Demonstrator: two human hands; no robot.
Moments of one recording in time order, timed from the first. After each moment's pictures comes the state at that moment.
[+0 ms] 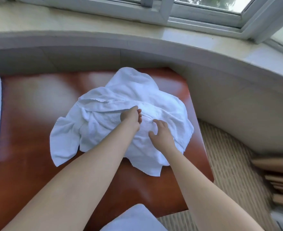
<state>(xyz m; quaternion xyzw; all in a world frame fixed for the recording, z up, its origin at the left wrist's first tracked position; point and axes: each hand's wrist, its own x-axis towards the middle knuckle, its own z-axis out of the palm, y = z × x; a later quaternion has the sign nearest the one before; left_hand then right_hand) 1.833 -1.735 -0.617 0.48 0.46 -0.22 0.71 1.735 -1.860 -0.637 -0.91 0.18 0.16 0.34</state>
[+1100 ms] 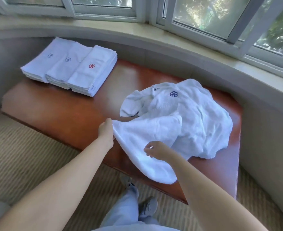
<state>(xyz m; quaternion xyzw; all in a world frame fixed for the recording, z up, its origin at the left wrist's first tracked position) 1.504 -1.519 -0.556 0.49 0.55 0.07 0.67 1.558 -1.745 -0.593 -0.83 -0.13 0.45 0.30</state>
